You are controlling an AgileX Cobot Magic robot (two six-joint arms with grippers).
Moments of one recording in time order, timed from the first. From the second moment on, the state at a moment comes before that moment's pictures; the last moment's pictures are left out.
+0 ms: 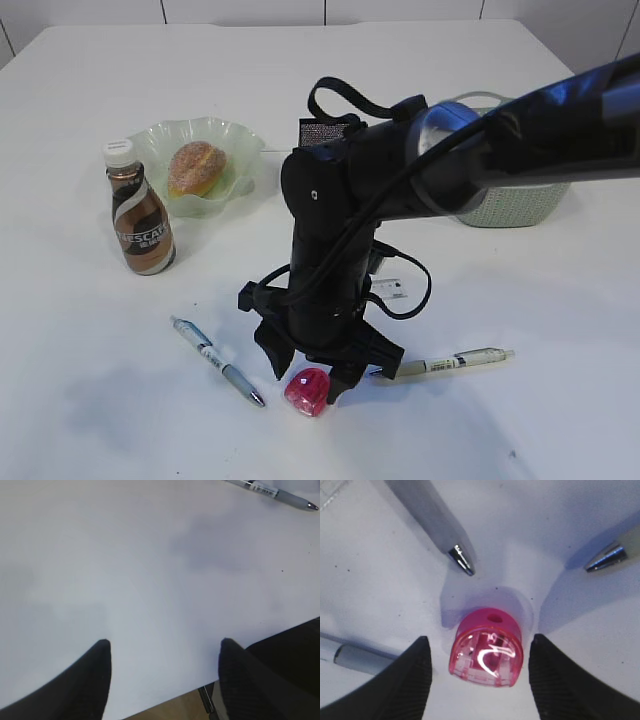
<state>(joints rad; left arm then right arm) -0.26 0.84 -0.77 0.04 1.11 0.02 0.68 2.11 -1.46 0.15 0.93 1.11</state>
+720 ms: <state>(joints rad) -0.26 0.84 -0.77 0.04 1.11 0.02 0.68 2.12 -1.46 0.15 0.94 1.12</state>
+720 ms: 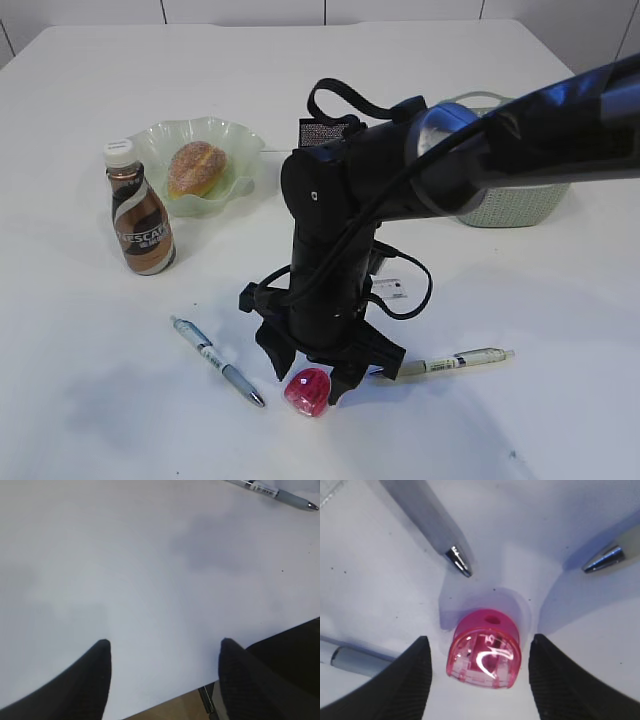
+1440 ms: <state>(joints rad) -0.26 0.84 -0.77 0.04 1.11 0.02 0.68 2.12 -1.46 0.12 0.94 1.13</state>
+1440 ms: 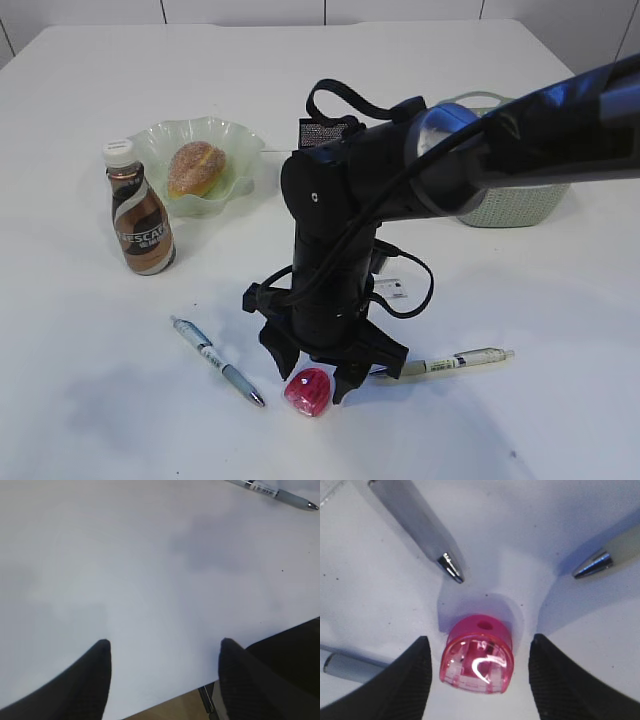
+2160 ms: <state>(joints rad) -0.26 0.84 -0.77 0.04 1.11 0.02 0.68 2.13 -1.46 0.17 0.94 1.13</state>
